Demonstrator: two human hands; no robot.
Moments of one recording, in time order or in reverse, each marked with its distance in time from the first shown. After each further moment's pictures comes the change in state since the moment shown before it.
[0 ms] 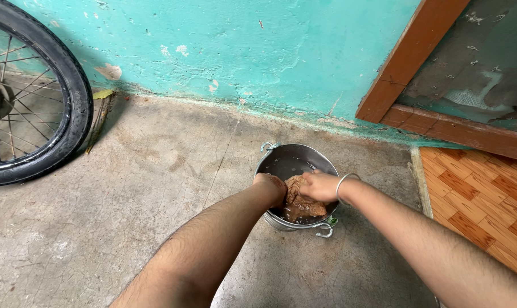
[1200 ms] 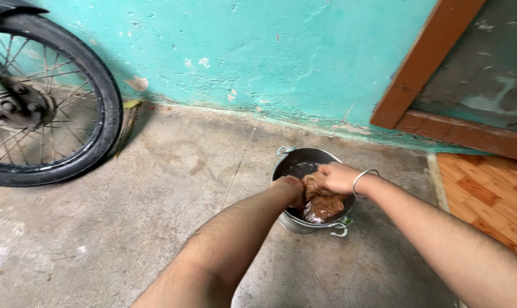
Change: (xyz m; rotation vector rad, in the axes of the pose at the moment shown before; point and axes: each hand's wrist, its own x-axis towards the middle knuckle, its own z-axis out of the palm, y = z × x) left_hand 0.048 -0.005 0.019 -0.286 0.139 -0.020; right_hand -0.009 -0.010 -0.031 0.010 0.158 0.022
